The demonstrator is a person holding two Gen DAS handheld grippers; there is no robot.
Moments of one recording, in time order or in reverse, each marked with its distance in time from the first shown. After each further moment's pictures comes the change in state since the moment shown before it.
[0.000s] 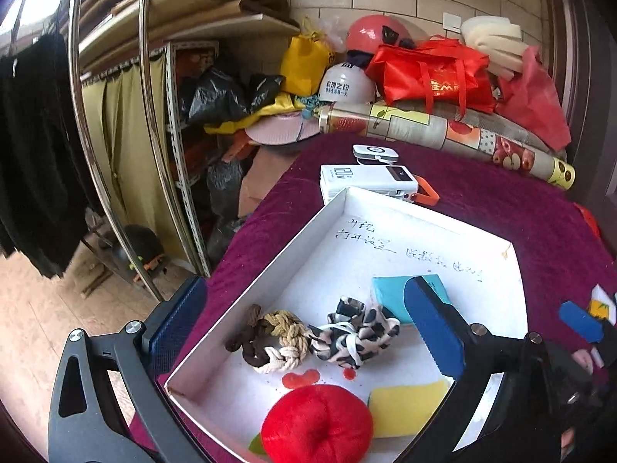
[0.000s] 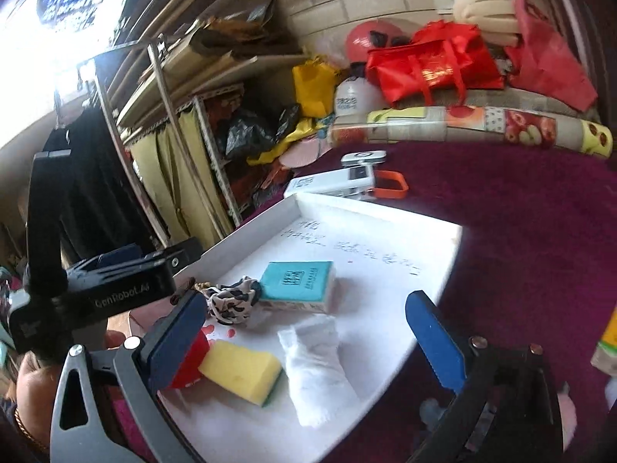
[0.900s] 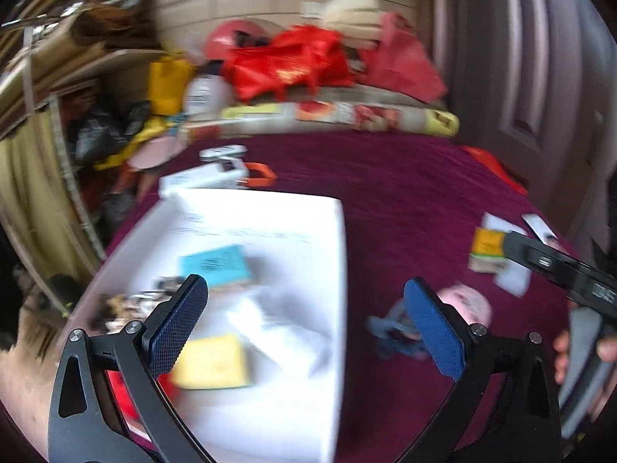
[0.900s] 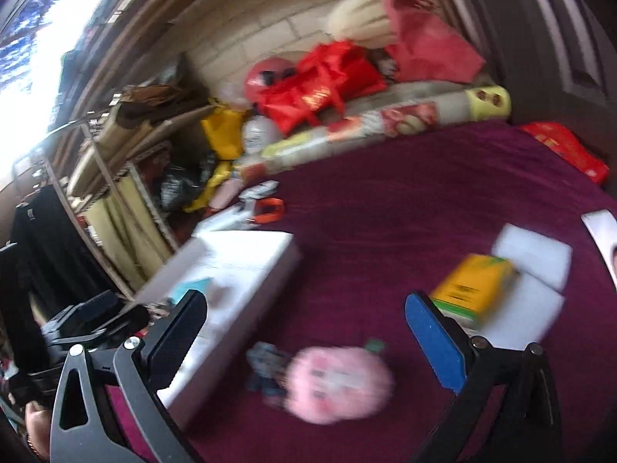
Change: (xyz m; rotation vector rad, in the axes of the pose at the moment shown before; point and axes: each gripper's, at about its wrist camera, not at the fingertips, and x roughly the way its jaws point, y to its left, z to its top) left arm -0.060 -0.127 -0.033 0.256 0.012 -0.383; right arm -0.107 -0.124 -0.029 0.228 -0.080 -0.190
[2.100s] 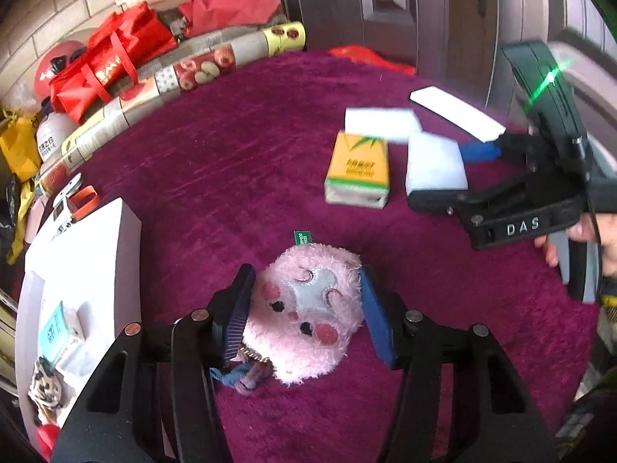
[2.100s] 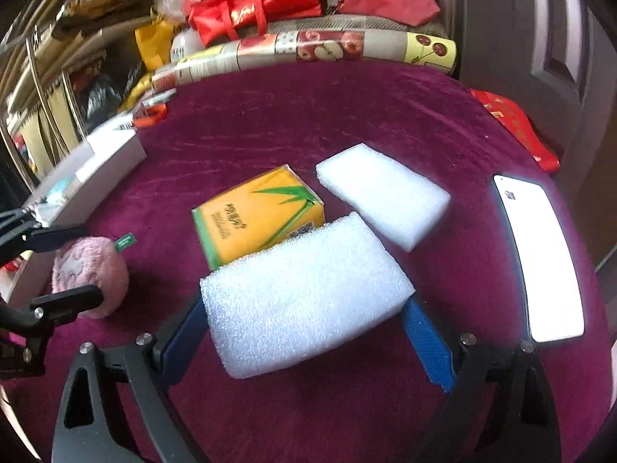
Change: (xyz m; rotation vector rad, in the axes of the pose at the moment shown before) left arm 0.060 -0.141 -0.015 0.424 0.188 -0.263; right arm -0.007 -0.105 -0.019 -0.144 0.235 -0.221
